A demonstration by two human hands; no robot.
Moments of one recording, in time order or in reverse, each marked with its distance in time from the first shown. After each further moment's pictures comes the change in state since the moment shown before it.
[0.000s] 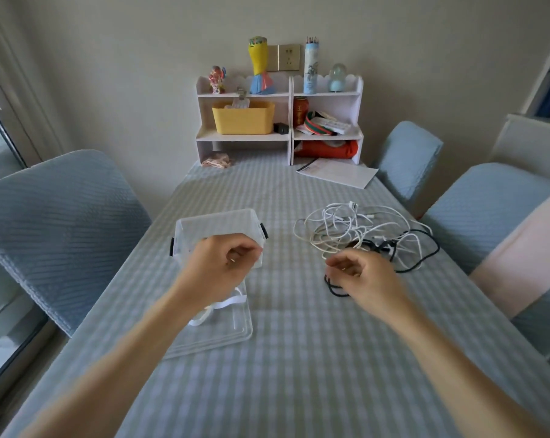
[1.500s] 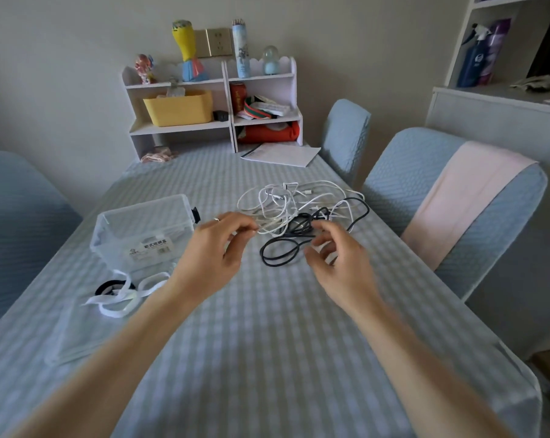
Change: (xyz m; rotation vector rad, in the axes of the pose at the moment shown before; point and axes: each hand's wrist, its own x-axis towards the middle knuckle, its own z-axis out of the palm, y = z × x) left_hand 0.002 0.053 0.104 -0.022 0.052 0.452; right_hand -0.055 0.059 -0.039 0.007 0.367 -0.113
